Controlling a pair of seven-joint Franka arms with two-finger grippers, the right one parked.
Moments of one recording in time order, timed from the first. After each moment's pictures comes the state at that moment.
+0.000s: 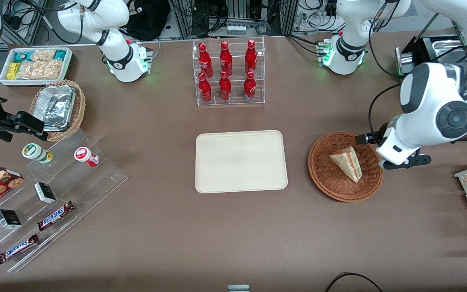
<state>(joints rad) -0.08 0.17 -0.07 -1.85 0.02 1.73 -0.30</state>
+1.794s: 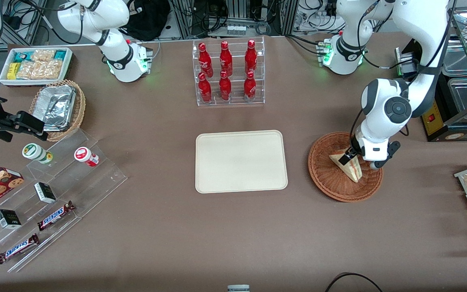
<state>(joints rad) -0.10 0.18 -0.07 -2.32 0.02 2.49 -0.94</state>
